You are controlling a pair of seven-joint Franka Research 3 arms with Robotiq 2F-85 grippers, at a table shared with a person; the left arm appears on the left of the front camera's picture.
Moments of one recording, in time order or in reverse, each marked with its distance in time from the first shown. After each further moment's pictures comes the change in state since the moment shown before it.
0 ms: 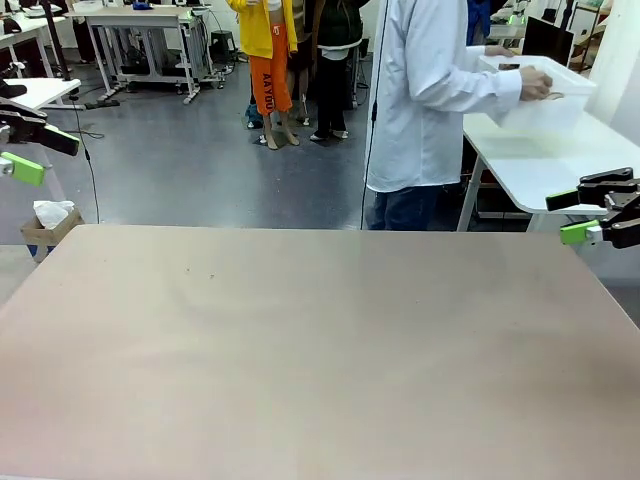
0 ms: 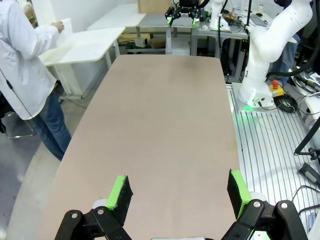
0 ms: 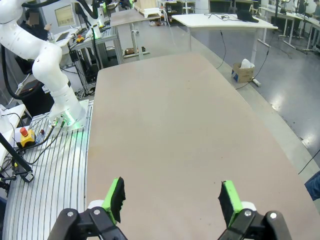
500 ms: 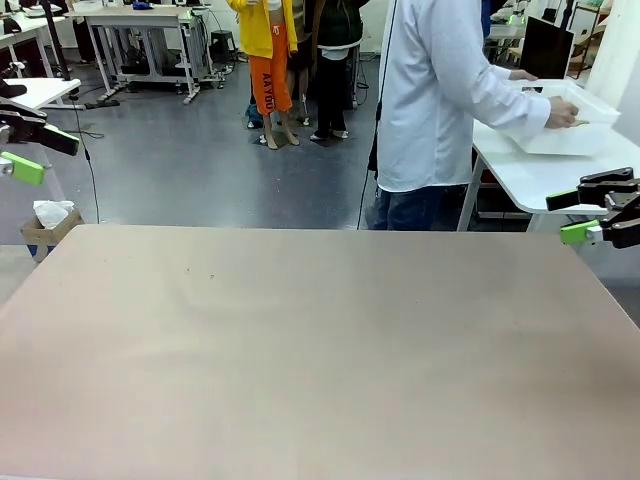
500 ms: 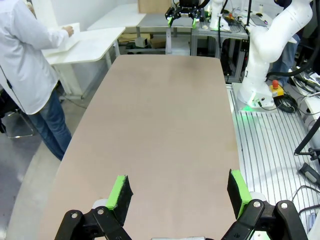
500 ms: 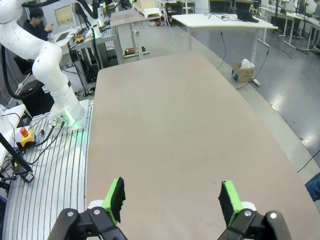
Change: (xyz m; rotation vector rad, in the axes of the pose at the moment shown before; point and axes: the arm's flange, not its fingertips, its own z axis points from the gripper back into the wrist) left arm 0.000 0.000 0.000 0.000 -0.001 0.000; right arm 0.000 0.000 0.000 0.000 0.000 0.000
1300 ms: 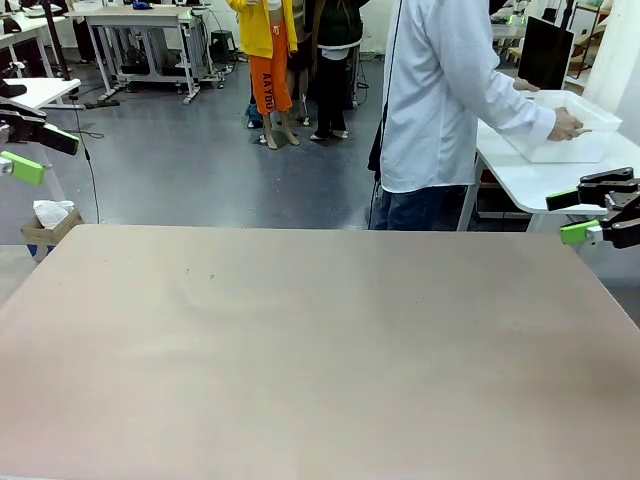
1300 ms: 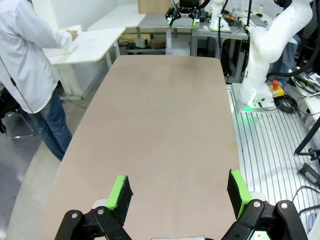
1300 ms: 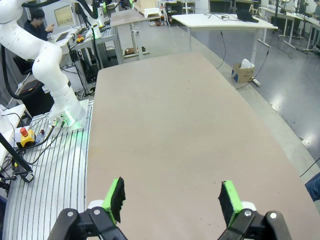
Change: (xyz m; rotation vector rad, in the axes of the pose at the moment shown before) left arm 0.000 0.000 0.000 0.001 -0.002 0.000; right arm 0.000 0.000 0.000 0.000 0.000 0.000
